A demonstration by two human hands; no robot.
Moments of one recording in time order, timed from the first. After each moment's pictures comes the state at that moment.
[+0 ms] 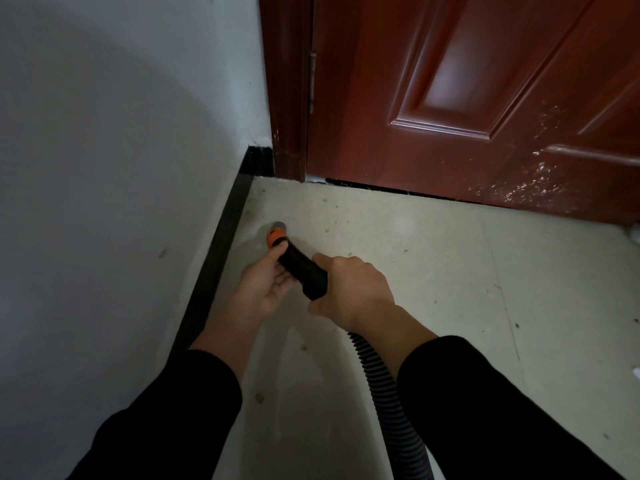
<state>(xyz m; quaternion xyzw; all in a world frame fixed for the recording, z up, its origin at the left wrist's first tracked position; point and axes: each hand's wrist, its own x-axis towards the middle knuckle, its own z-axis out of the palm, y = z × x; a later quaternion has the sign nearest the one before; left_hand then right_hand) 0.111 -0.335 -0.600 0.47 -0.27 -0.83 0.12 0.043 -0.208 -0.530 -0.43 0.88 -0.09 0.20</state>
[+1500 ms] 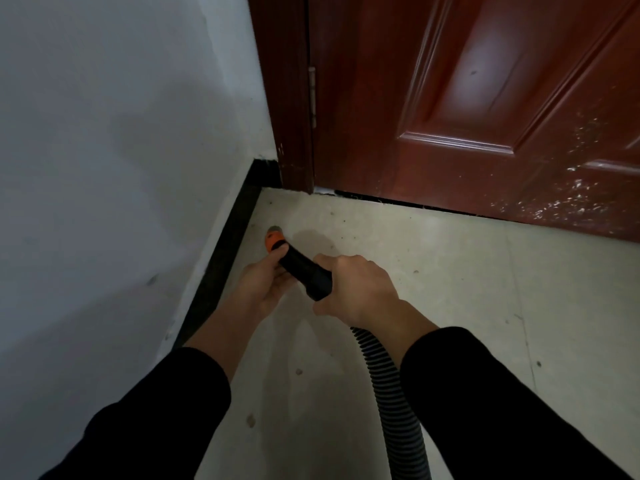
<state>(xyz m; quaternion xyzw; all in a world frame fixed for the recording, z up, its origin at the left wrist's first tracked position) 0.070 -0.347 -0.588 0.50 -0.34 -0.78 0.15 -0.022 -0.222 -0.531 -0.48 0.83 -0.12 0.25</state>
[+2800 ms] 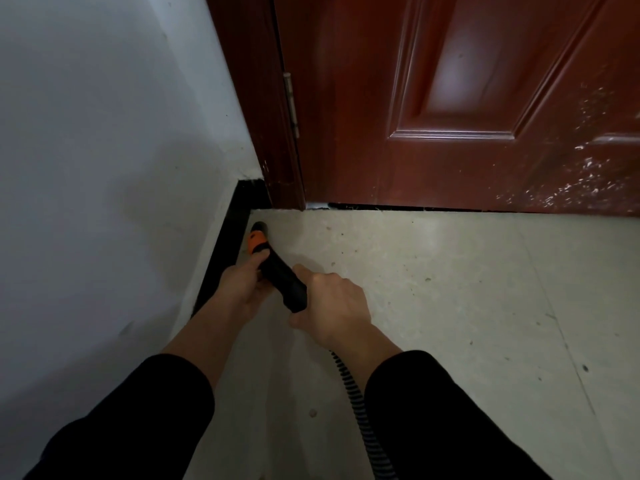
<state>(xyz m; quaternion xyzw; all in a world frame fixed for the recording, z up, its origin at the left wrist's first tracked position) 0.048 -0.393 -0.598 0.54 -0.41 -0.72 0.16 -0.008 -0.263 -0.583 -0.44 0.86 -0.17 0.19</state>
